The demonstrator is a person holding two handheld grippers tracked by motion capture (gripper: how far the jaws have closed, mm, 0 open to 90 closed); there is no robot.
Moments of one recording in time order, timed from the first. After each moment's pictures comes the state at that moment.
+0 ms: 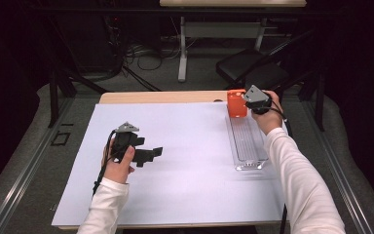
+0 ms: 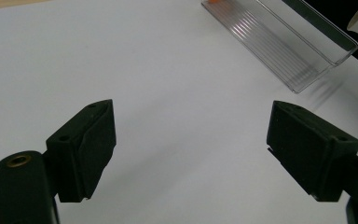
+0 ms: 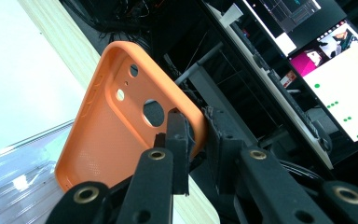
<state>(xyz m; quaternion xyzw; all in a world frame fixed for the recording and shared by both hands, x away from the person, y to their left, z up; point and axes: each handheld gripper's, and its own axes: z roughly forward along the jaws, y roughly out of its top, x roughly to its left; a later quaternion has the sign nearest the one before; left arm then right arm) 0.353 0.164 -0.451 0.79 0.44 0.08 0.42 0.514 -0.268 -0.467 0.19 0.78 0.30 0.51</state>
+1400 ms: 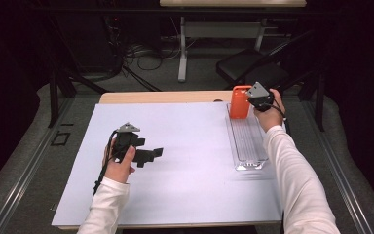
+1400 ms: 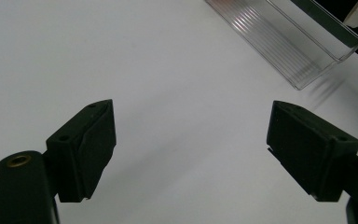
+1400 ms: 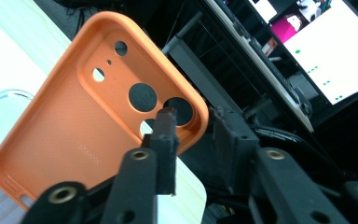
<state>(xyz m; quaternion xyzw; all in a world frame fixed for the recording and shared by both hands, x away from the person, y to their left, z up) 0.356 0.163 -0.455 0.79 0.44 0.07 0.42 0.533 -0.282 -0.476 0.26 0.76 0.27 0.53</state>
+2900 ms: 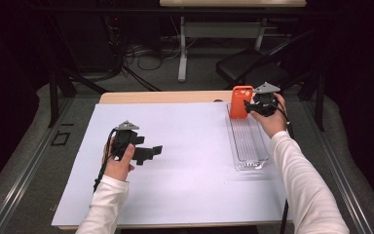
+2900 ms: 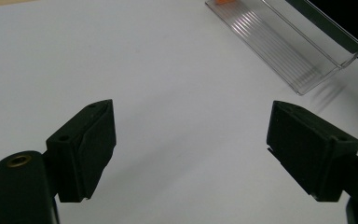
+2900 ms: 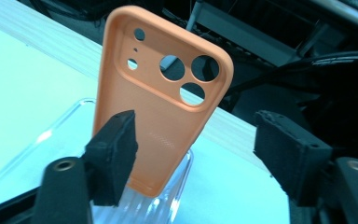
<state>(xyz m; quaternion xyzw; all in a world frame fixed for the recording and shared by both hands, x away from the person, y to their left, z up) 0.362 0.166 -0.453 0.79 0.44 0.07 0.42 0.512 -0.284 -0.469 0.42 0.74 0.34 0.39</state>
